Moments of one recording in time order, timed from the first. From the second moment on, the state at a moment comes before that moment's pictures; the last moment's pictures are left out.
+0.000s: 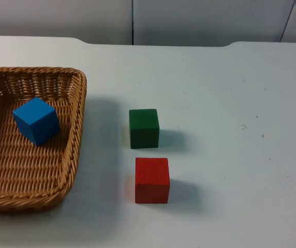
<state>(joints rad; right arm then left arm) 0.88 0.00 -0.51 -0.06 1.09 0.00 0.06 0.00 -0.52 -0.01 1.09 0.00</state>
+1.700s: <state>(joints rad) 0.69 0.00 -0.51 -0.06 1.09 0.00 0.06 0.00 -0.52 -0.03 1.09 0.02</state>
